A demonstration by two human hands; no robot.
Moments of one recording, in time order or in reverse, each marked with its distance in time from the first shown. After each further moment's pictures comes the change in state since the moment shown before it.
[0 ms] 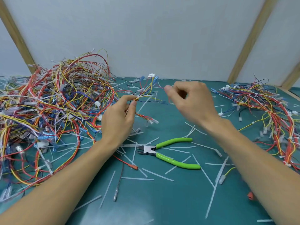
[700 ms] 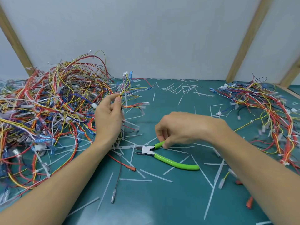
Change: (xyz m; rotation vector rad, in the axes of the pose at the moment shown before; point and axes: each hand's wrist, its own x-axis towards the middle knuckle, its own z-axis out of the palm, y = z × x) left_hand 0.009 -0.007 0.001 -0.411 0.089 -0.274; right_hand -0.012 -0.012 0.003 -0.339 -1.040 -0.029
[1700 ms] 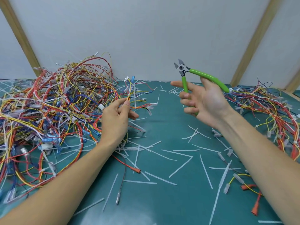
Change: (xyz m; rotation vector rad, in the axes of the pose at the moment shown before) left_hand 0.002 -0.008 0.000 0.011 -0.071 -0.017; right_hand 0.012 0.056 -0.018 1.750 0.398 -0.071
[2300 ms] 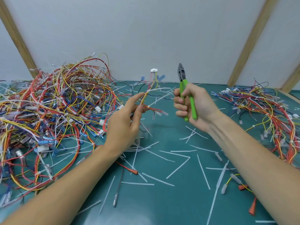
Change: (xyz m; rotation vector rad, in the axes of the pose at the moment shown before) left_hand -0.023 0.024 0.007 0.268 -0.162 0.386; right_hand -0.007 0.008 0.024 -0.042 0.104 -0.036
